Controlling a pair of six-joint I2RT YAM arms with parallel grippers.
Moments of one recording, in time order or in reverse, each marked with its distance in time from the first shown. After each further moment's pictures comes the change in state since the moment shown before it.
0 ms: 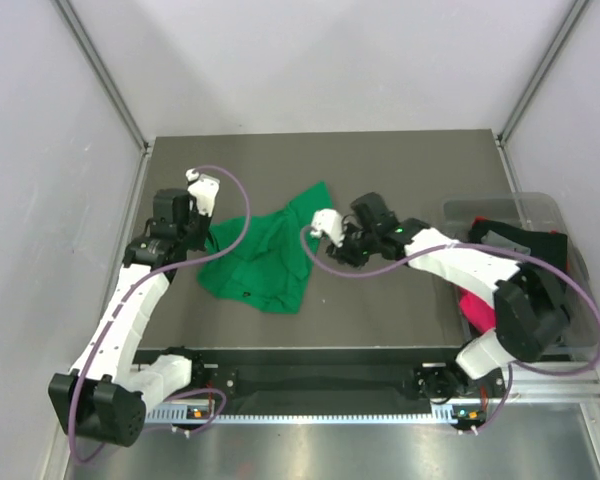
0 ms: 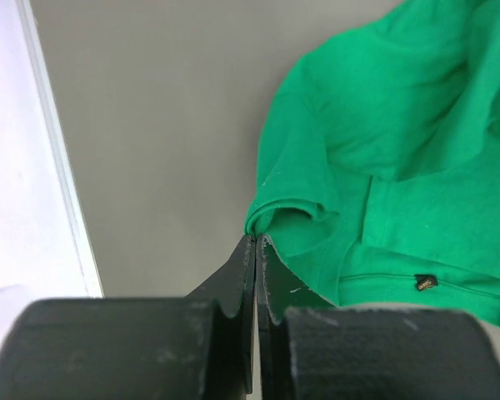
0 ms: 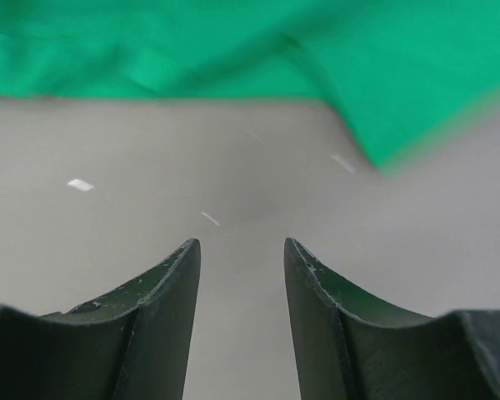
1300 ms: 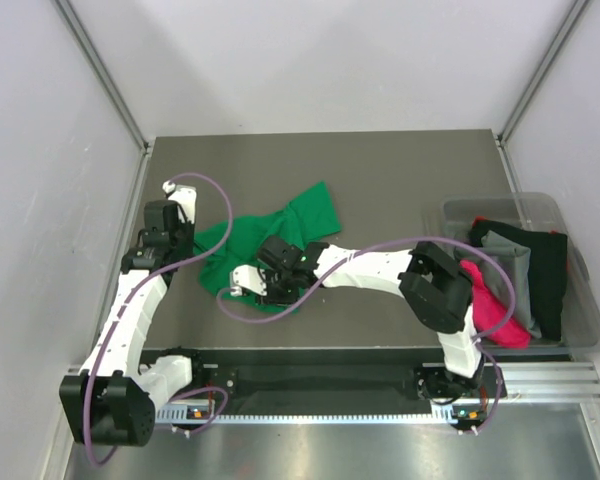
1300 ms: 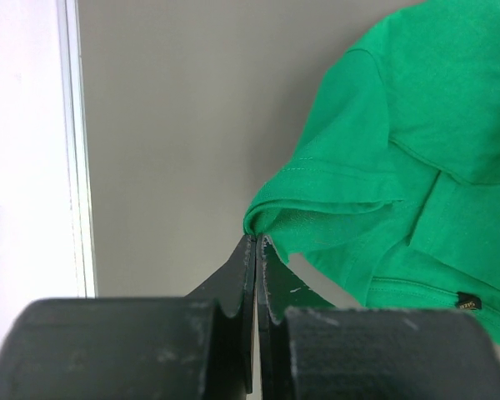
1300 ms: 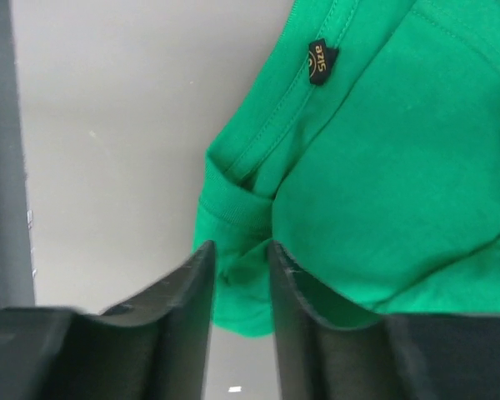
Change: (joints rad) left arm 0.137 -0.015 -0.131 0.065 -0.062 -0.098; right arm 0.442 0.486 0.413 -0.125 0.023 0.018
